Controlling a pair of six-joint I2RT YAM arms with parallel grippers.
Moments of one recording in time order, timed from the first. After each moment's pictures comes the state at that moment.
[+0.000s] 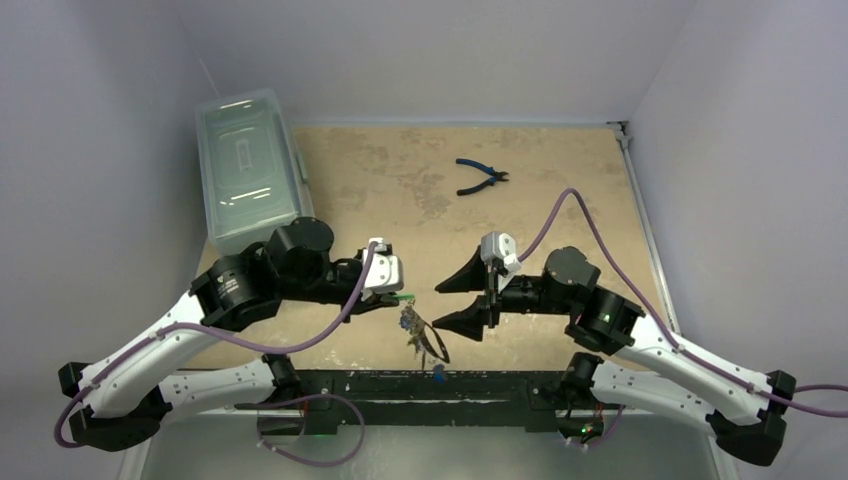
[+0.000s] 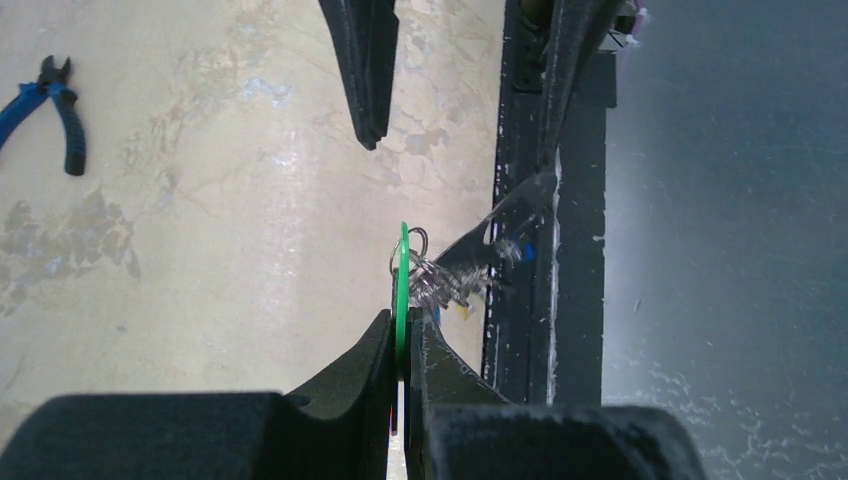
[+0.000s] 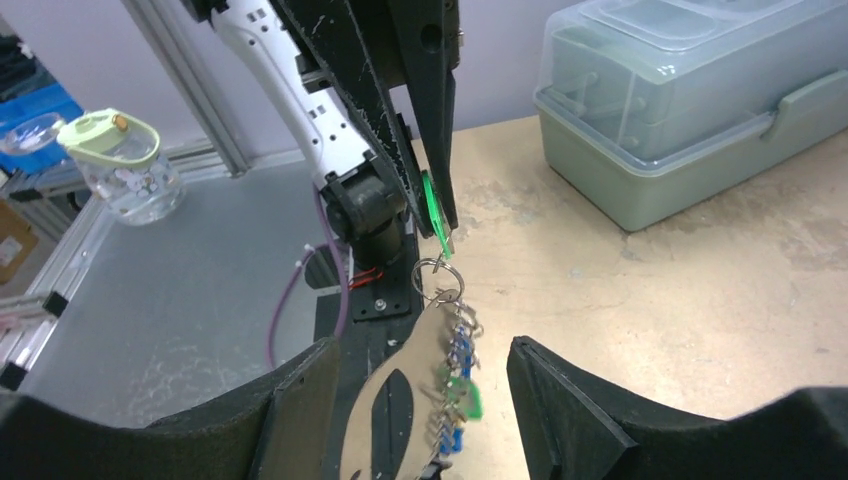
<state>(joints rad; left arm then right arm) -0.98 0.91 1.23 -0.85 0.37 0.28 0.99 0.75 0.77 -0.08 -0.46 0.15</state>
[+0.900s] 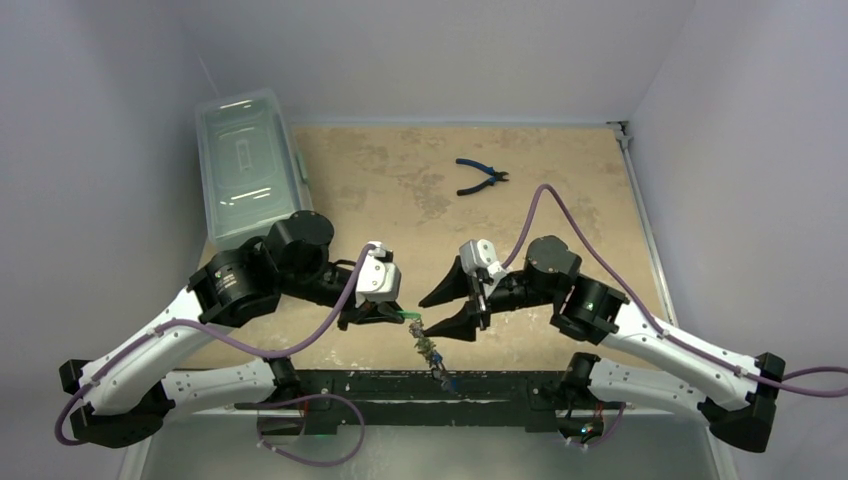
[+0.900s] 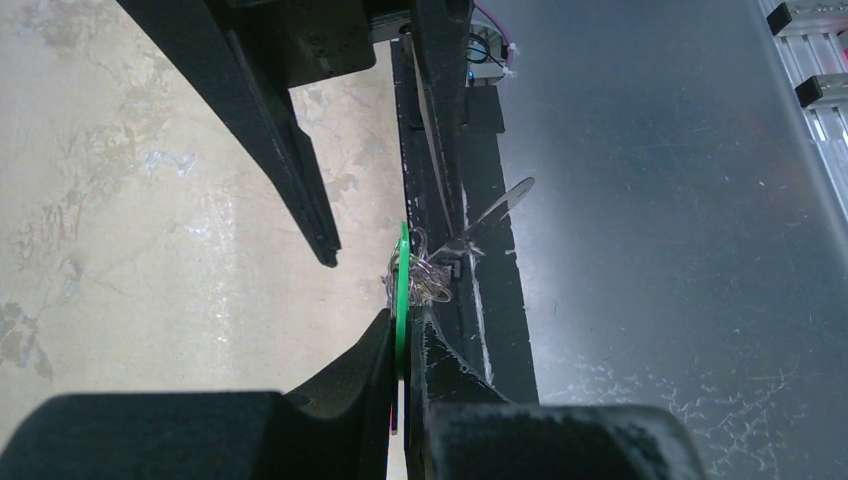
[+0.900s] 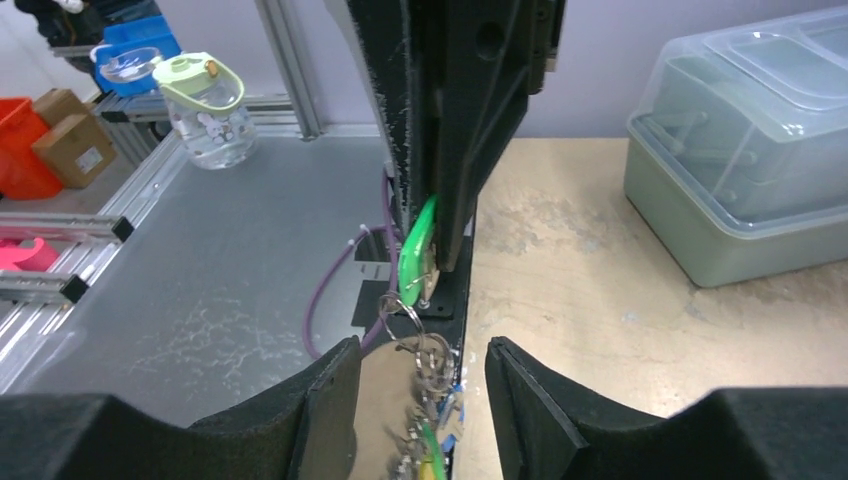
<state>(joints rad) -0.99 0.94 1.29 -0.88 0.62 0.29 1.01 0.87 0.84 -0.06 -0.67 0.04</state>
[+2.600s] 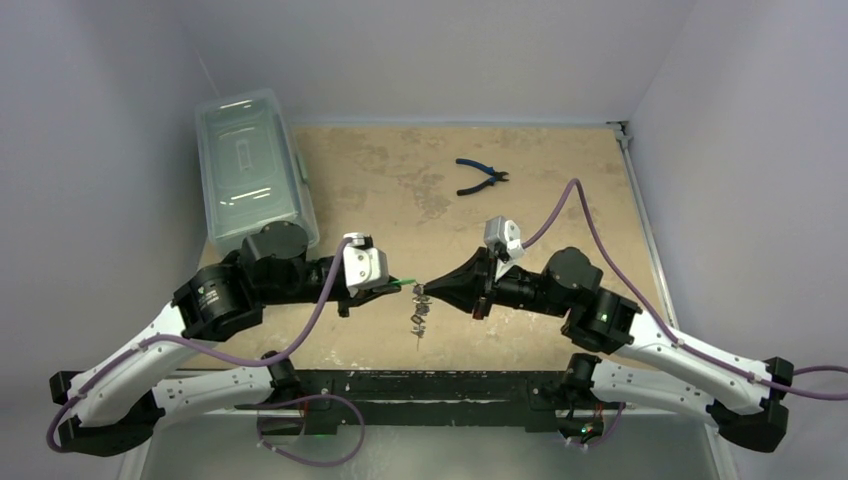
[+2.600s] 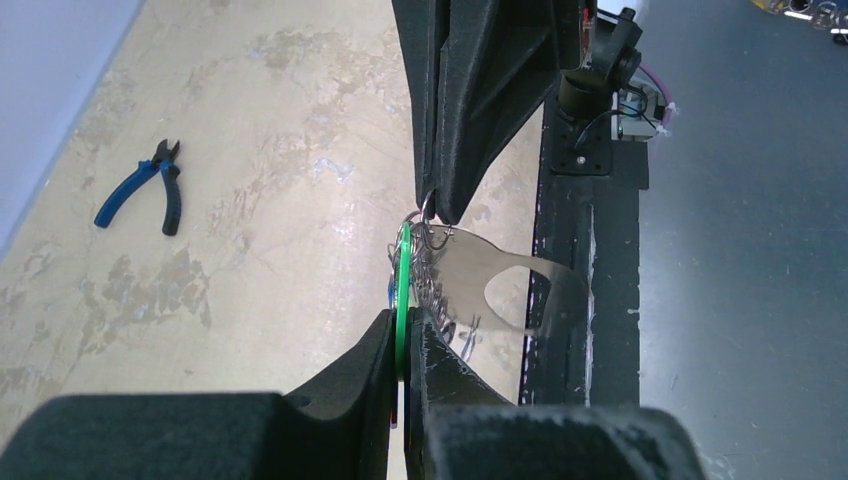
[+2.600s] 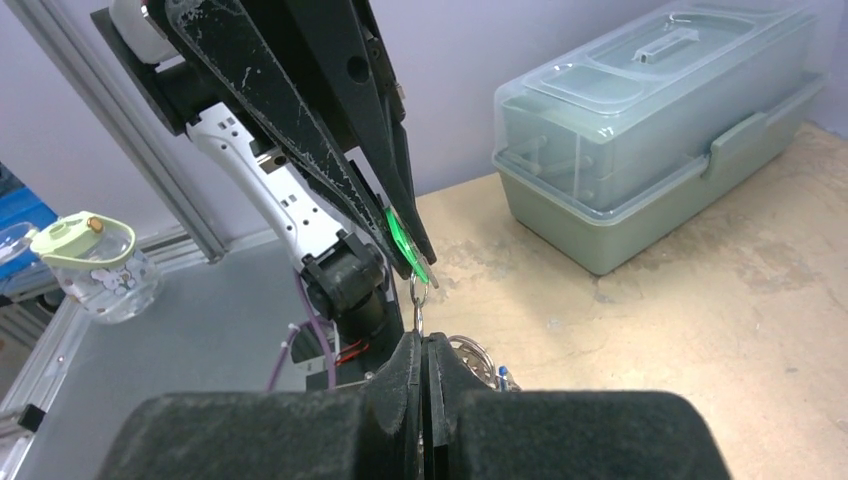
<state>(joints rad) -1.00 0.84 1.23 -0.73 0.30 0.25 1.07 0.79 0.82 0.02 -0.26 0.23</state>
